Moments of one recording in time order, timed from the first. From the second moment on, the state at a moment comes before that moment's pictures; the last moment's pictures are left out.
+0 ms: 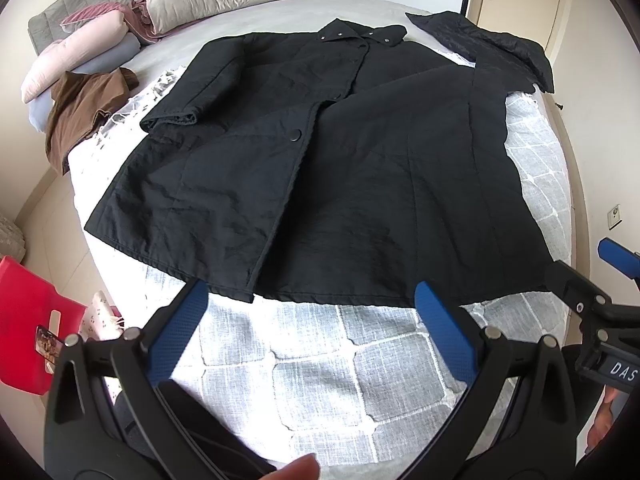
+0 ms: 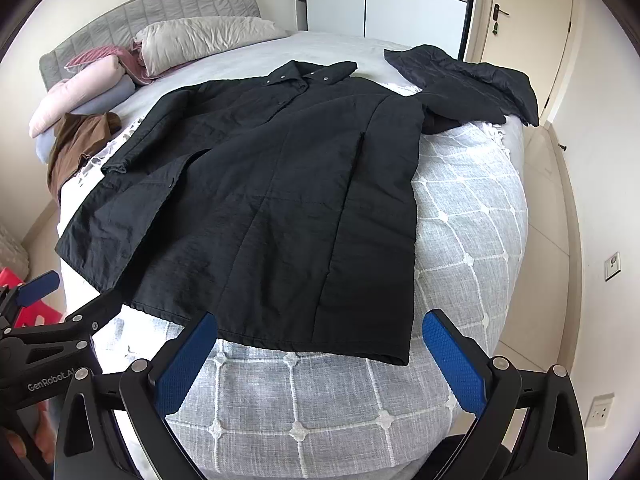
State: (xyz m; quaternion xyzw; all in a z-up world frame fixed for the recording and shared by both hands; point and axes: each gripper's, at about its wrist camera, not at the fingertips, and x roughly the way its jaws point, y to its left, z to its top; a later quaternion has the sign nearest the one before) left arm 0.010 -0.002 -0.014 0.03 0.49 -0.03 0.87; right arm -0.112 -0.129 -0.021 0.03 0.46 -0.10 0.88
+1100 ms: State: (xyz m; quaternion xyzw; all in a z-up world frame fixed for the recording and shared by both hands) left arm 0.155 0.209 -0.043 -0.01 0.55 -0.02 0.84; right arm -0.040 -0.237 -0.086 0.09 0.55 -0.05 0.83
